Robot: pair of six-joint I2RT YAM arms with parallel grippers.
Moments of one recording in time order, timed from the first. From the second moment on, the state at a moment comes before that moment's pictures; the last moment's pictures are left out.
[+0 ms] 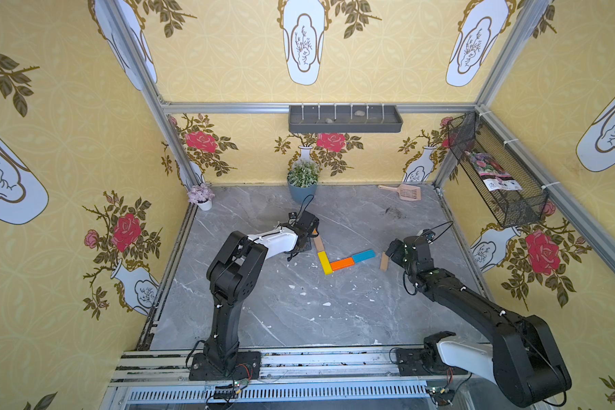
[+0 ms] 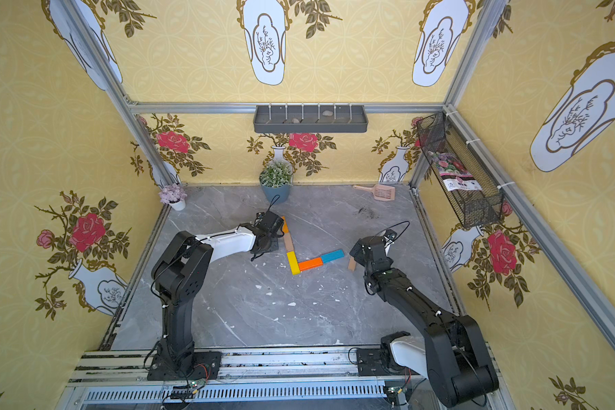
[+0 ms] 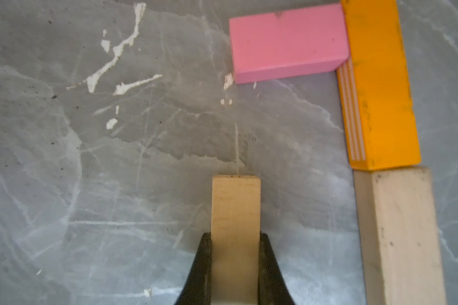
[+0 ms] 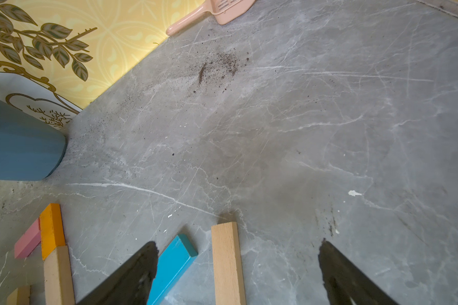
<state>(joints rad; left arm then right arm) -0.61 2.02 1.30 -0.47 -0.30 -0.65 0.34 1.17 0.50 -0.02 0.29 0.73</state>
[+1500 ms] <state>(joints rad) -1.18 1.82 1.10 -0.51 -0.31 -0.83 0.11 1.20 0.48 -0.04 0.14 0.81</state>
